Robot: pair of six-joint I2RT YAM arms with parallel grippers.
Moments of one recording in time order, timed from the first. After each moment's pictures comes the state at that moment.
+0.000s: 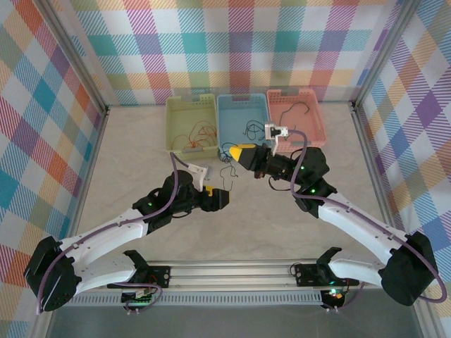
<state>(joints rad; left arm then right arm) -0.78 1.07 0.64 -0.08 0.20 -0.55 0.68 1.13 0.80 0.63 -0.61 0.89</state>
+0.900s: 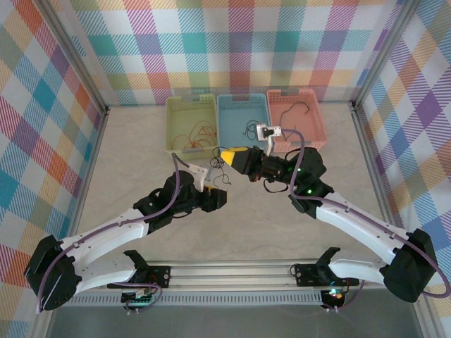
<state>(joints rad) -0.78 1.08 0.64 -0.08 0.17 -0.52 0.76 1.14 0.86 0.63 -0.62 0.96</state>
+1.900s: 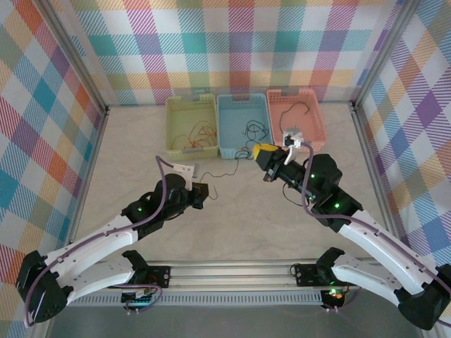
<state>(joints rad) -0.79 0.93 0.64 -0.21 -0.11 -0.54 0.69 0.88 0.80 0.07 -0.08 0.41</state>
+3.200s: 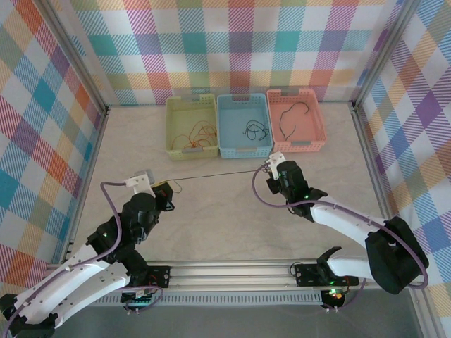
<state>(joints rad) -0.80 0.52 0.58 -0.45 -0.56 -0.71 0.58 1.24 0.59 0.05 0.32 -0.09</state>
